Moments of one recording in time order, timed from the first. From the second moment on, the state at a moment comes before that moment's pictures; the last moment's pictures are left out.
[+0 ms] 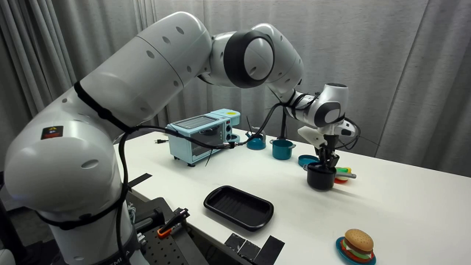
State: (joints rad) arm -0.04 0.93 -0.03 -1.28 0.11 2.36 0.29
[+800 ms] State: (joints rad) arm -0.05 0.83 0.02 -1.30 0.14 2.36 0.24
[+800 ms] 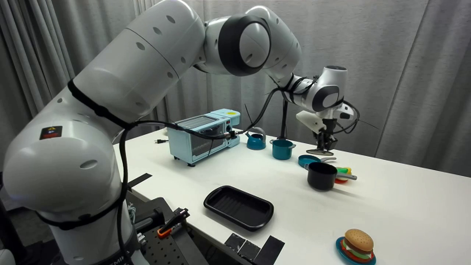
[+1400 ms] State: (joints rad) arm -0.05 0.69 0.11 -1.54 0.22 2.36 0.05
